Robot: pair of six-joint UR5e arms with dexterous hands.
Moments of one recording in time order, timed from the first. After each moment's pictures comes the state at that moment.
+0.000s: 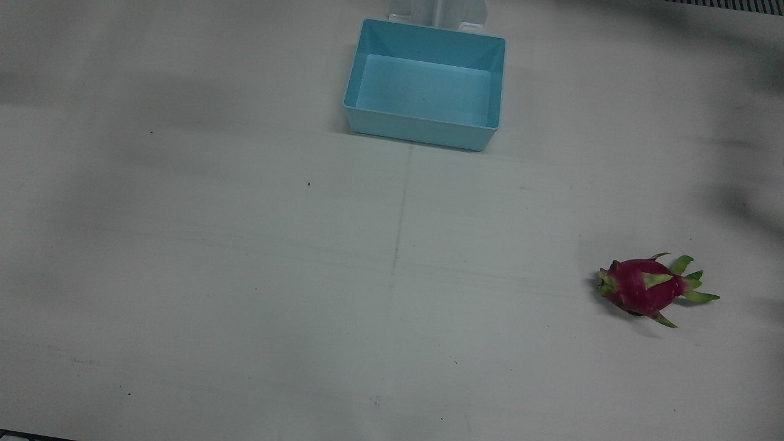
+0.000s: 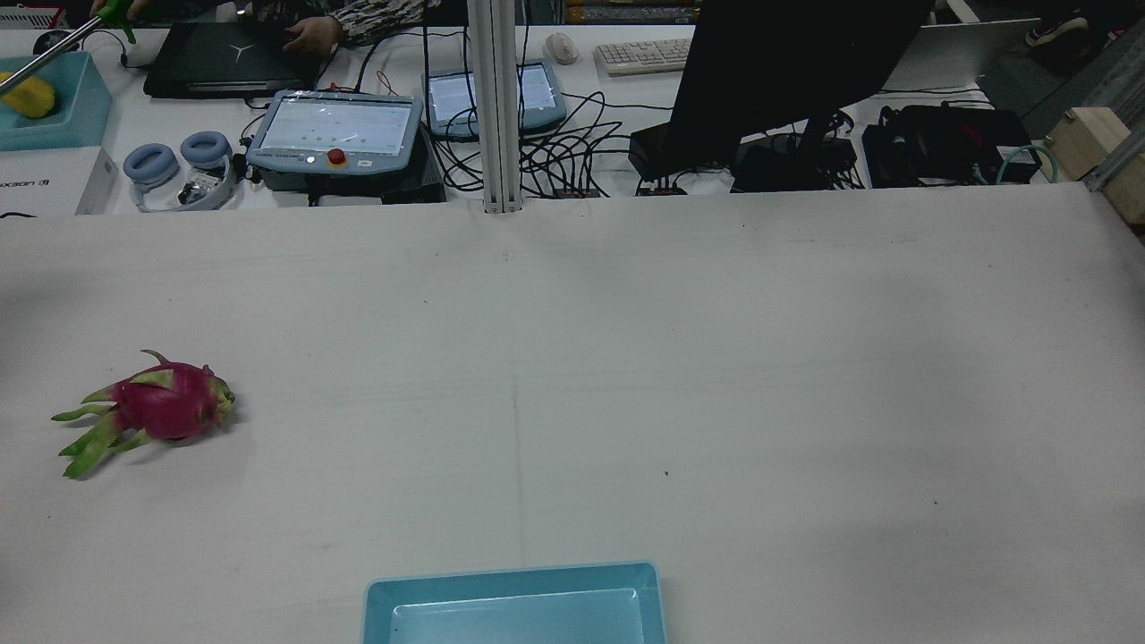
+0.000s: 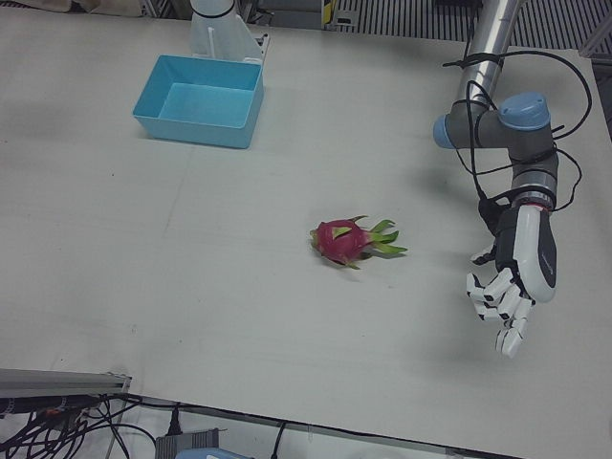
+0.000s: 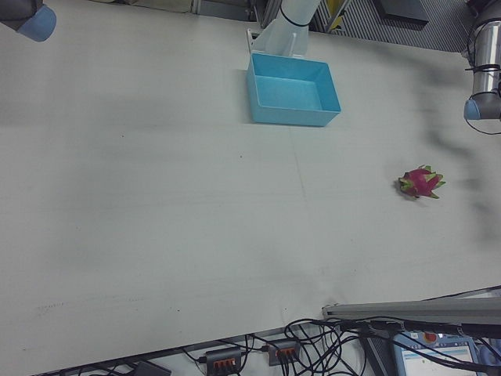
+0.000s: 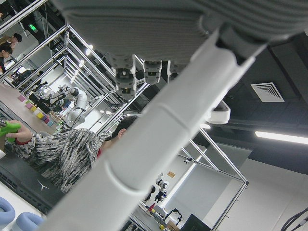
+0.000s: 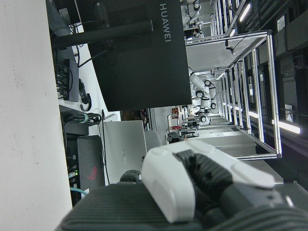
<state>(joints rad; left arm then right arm) -1.19 -1.64 -1.37 -0.55 1.24 0.95 1.50 -1.65 1.62 -3.27 -1.57 0.14</state>
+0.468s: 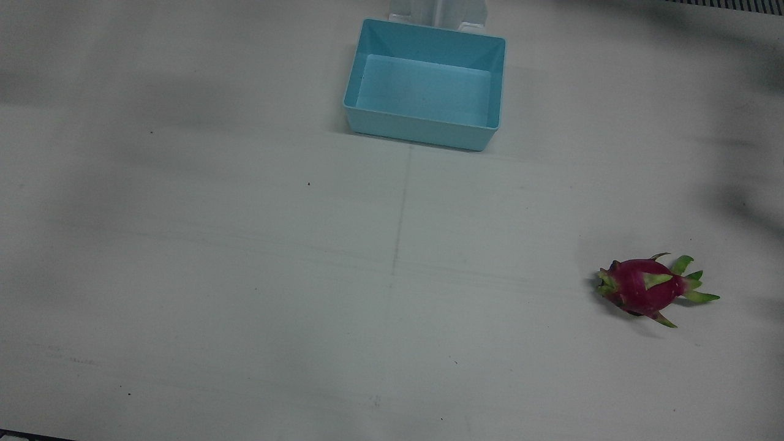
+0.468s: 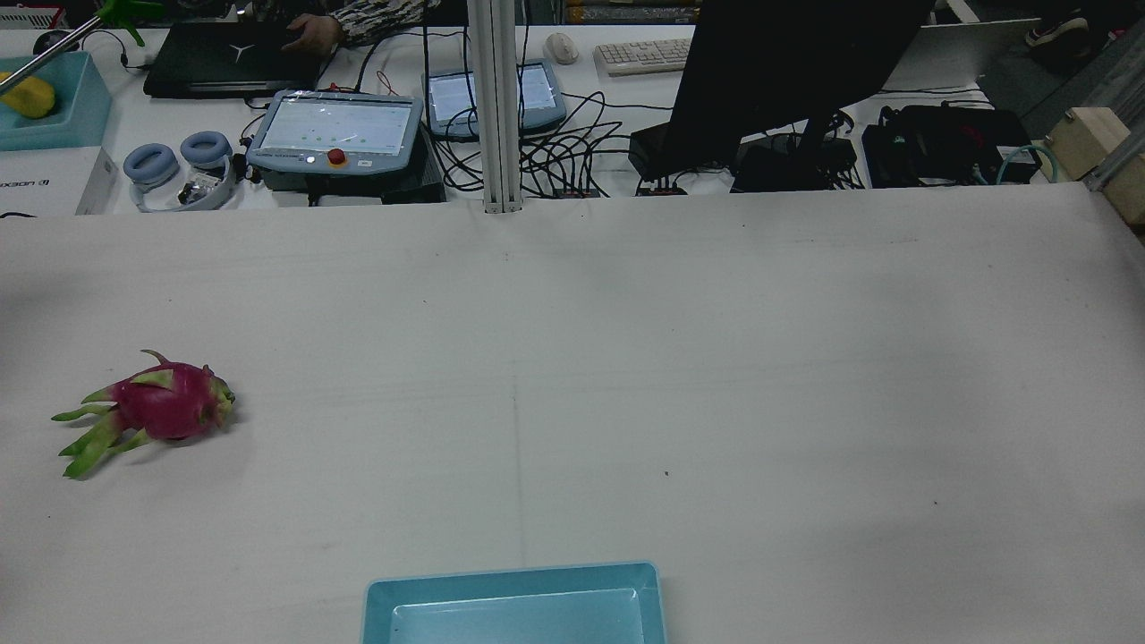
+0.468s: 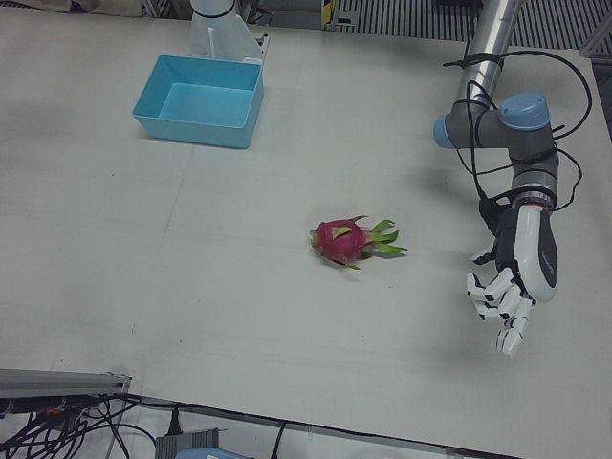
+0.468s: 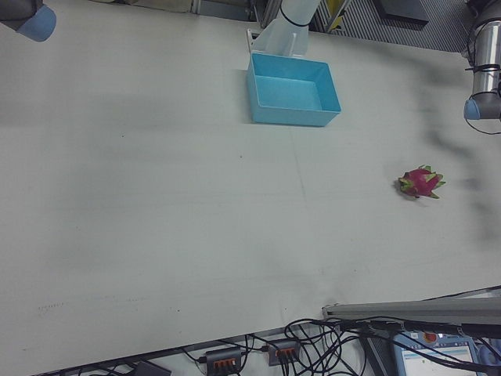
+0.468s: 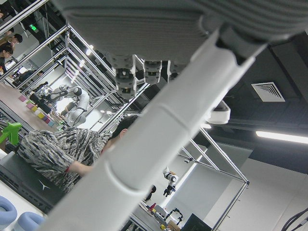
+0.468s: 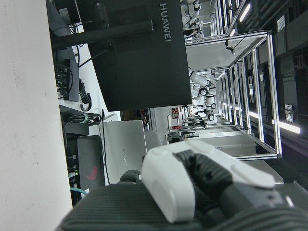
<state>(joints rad) -1.19 -1.64 -1.37 -0.55 1.24 0.95 1.50 -1.65 1.62 -3.27 -1.57 0.14</state>
